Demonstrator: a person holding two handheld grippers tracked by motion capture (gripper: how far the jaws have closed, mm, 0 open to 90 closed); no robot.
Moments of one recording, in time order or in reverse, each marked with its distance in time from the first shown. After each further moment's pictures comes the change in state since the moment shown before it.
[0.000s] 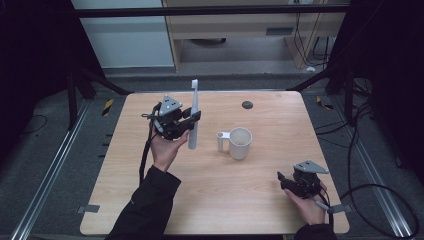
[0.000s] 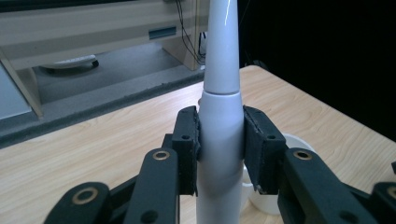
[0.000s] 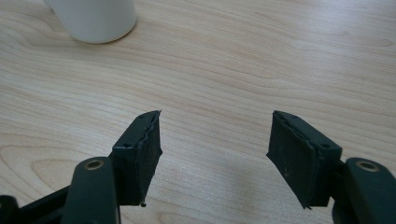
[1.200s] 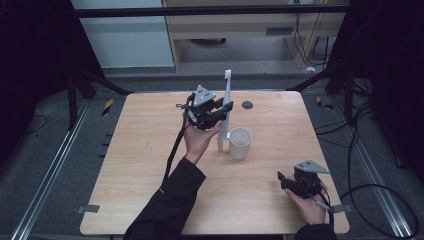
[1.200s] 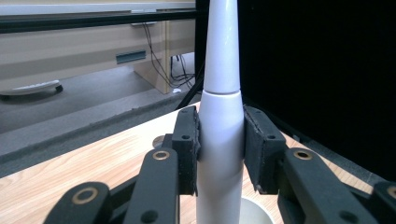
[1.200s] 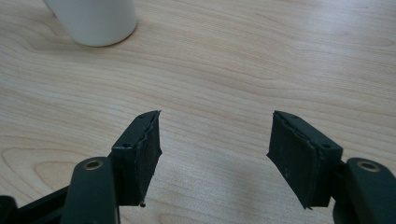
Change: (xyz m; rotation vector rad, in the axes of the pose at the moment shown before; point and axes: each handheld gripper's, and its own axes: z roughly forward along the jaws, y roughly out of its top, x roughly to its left) left arm -0.050 0.023 0.063 -0.078 -0.110 0.008; right arm -0.002 0.000 0.000 -0.006 0.013 0.015
